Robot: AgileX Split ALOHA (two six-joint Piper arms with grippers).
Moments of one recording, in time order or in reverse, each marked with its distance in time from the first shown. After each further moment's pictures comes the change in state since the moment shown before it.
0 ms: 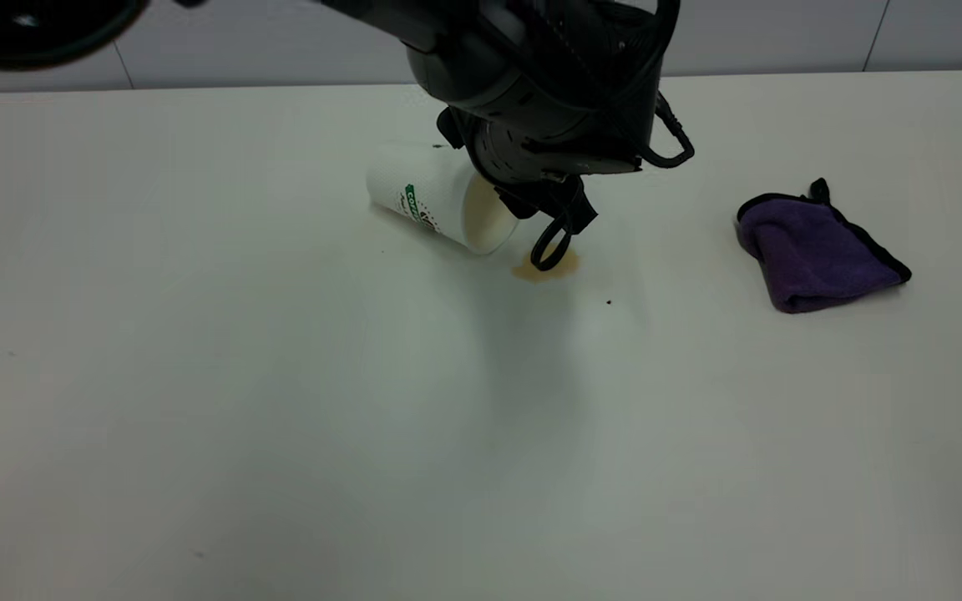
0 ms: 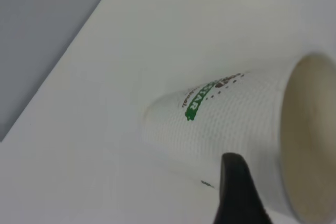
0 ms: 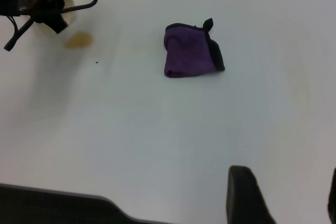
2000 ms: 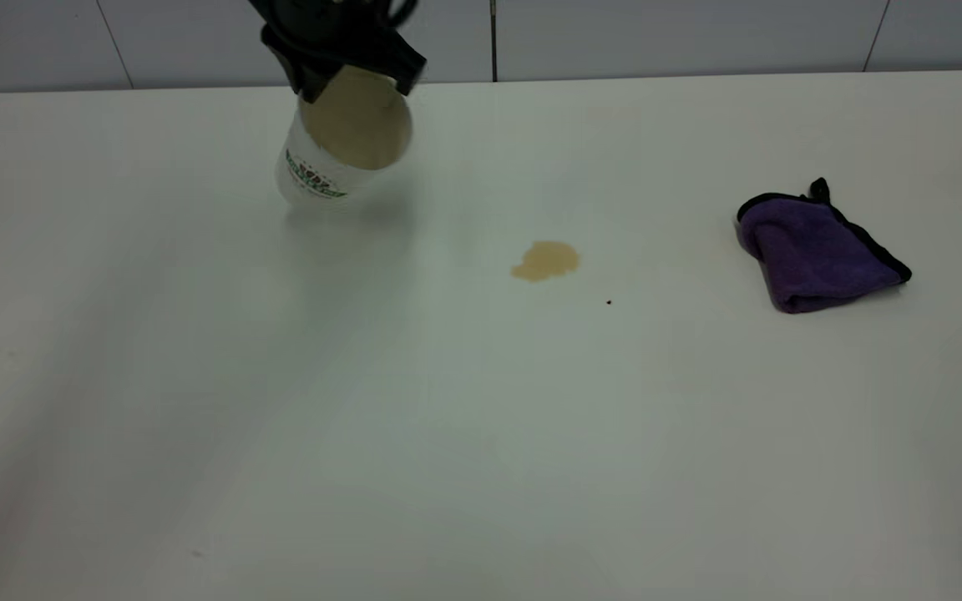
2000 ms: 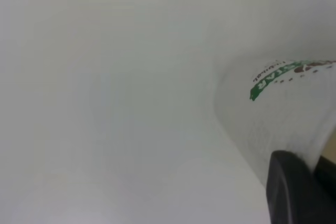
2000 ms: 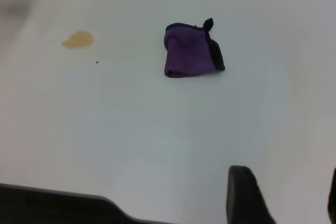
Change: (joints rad) left arm 0.348 -0.241 -0.006 -0.705 0.072 0.594; right arm 0.000 0.000 0.000 0.001 0.000 0.000
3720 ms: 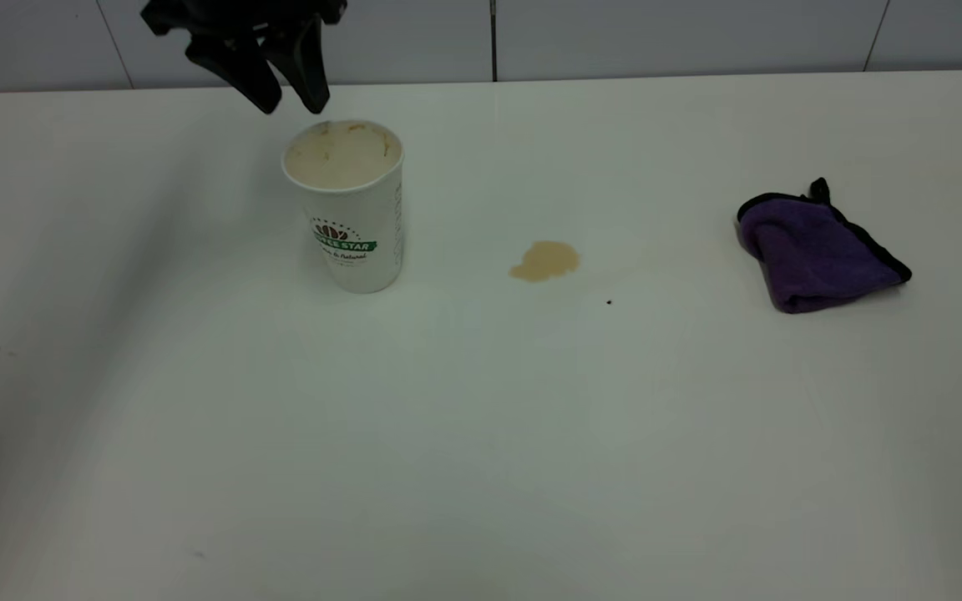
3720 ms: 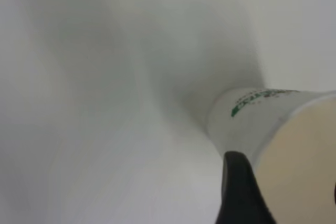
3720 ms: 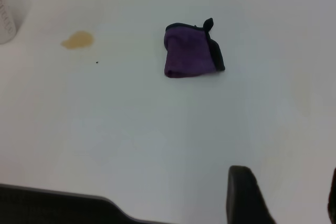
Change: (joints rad) left arm 0.255 -0.012 -0.069 -0.732 0.042 0.505; right arm 0.000 0.000 0.000 0.000 0.000 0.000
